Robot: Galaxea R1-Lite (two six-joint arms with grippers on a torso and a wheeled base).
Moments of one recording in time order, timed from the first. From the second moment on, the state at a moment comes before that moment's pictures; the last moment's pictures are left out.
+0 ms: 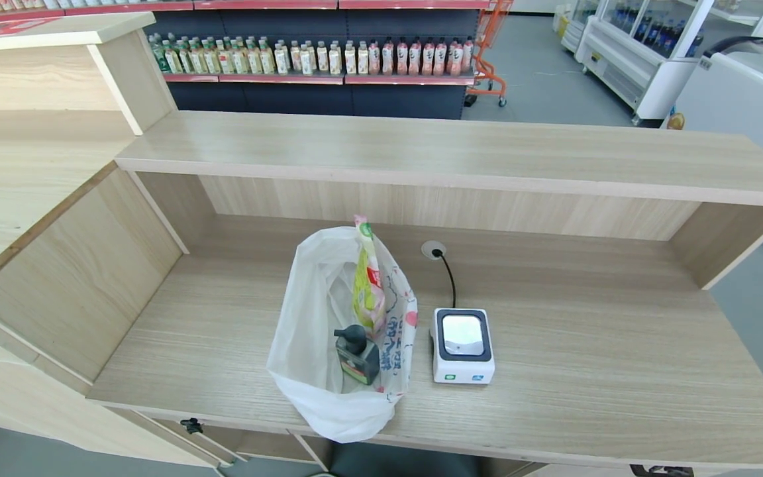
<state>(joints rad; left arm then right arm) 0.00 0.00 0.00 0.00 -0.02 0.01 0.01 0.00 0.00 0.02 0.11 -0.09</state>
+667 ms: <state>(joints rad) 0.00 0.00 0.00 0.00 -0.02 0.00 0.01 0.00 0.00 0.02 0.11 -0.09</state>
